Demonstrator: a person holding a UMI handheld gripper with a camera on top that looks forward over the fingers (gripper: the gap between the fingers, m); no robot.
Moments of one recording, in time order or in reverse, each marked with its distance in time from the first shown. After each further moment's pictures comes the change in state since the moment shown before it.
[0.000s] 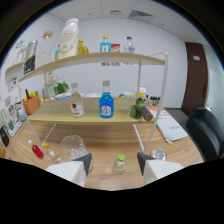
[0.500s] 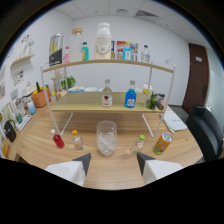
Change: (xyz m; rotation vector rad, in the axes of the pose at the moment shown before) arm -0.080 0.025 -0.084 -0.058 -0.008 -0.027
